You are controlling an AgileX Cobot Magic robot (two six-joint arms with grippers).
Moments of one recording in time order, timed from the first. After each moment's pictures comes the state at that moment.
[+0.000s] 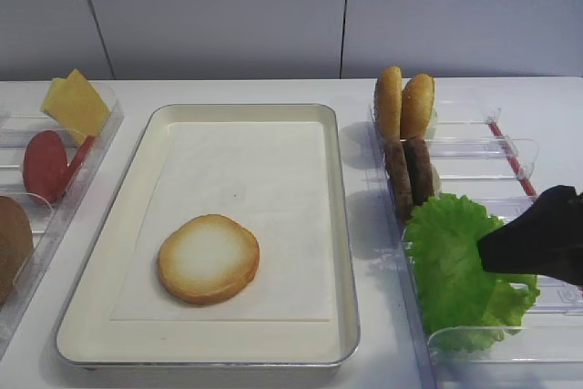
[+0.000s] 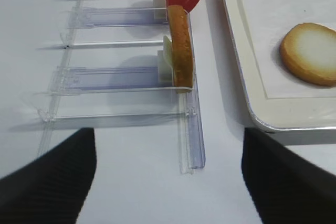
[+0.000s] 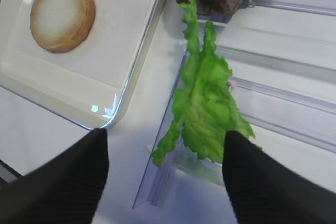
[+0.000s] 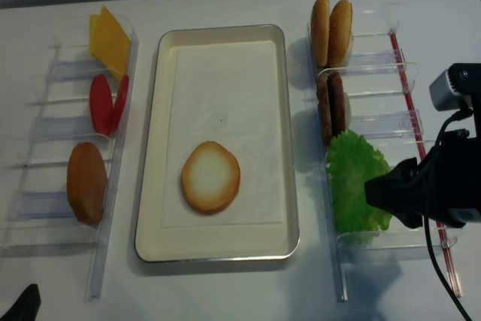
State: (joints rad) left arm -0.01 -0.02 -0.48 0.03 1.18 -0.02; right arm 0.03 0.96 -0.53 0.80 0.91 -0.60
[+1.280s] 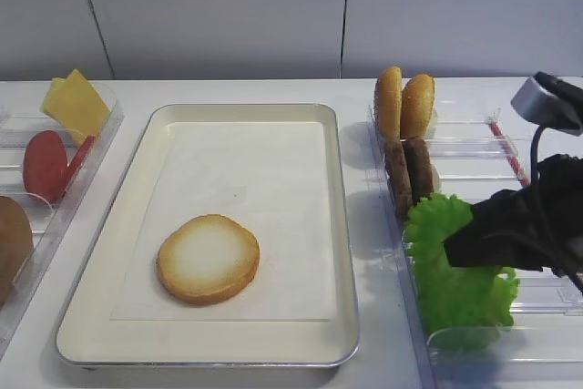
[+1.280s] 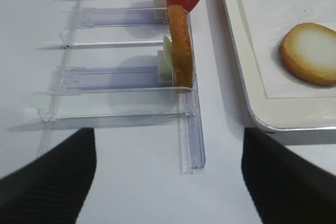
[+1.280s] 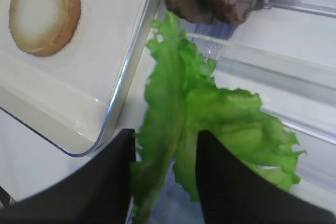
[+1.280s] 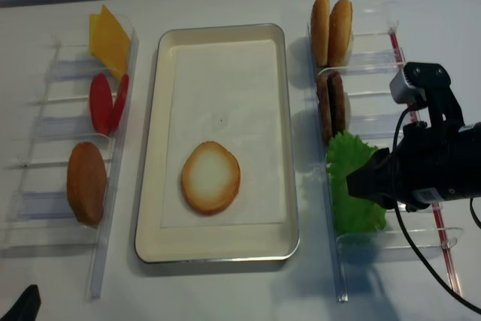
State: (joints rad) left arm -0.01 -0.02 -0.48 0.03 1.18 -0.02; right arm 0.10 1.21 -0.54 0.93 0.77 -0.76
